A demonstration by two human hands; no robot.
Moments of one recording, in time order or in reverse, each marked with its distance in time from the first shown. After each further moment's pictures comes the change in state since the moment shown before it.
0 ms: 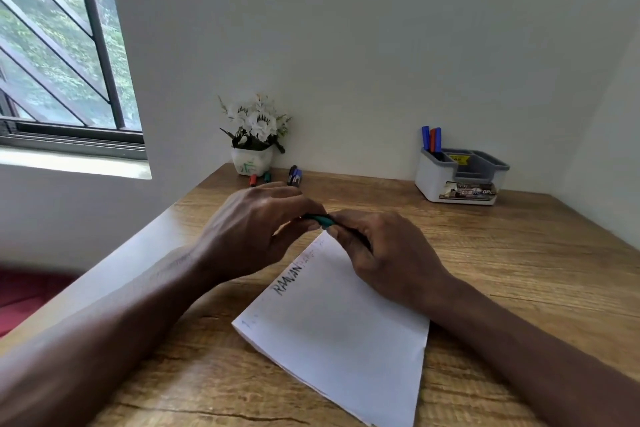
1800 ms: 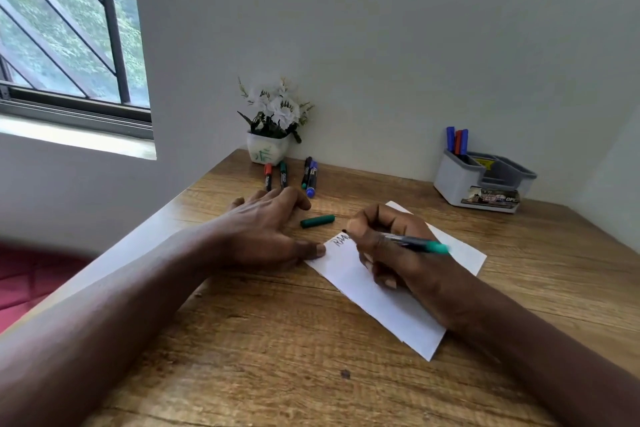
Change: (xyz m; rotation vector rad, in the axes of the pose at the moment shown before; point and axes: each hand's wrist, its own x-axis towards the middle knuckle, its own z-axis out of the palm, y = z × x) left_hand -0.008 -0.029 -0.004 -0.132 -0.632 -0.636; right_hand 0.002 -0.029 0.000 0.869 -0.261 0.405
